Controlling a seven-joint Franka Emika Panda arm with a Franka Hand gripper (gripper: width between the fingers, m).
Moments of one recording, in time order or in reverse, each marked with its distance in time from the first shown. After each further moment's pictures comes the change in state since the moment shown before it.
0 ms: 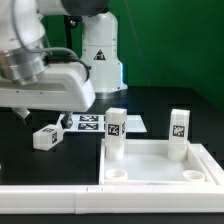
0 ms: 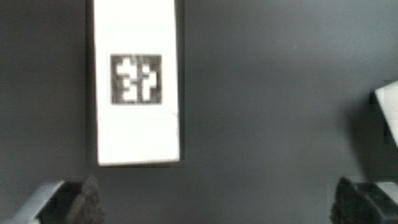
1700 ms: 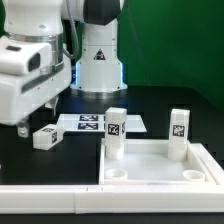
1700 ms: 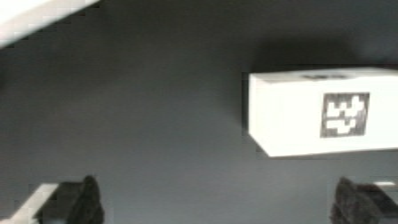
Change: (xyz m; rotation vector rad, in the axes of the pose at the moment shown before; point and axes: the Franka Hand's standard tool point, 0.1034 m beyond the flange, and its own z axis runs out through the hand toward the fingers) arm 0.012 0.005 -0.011 -0.405 0.169 -1.421
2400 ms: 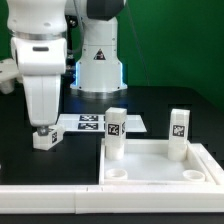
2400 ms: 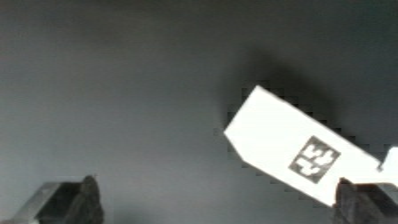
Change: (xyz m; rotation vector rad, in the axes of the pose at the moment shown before) arm 0.006 -0.004 -0.002 0.090 -0.017 -0.710
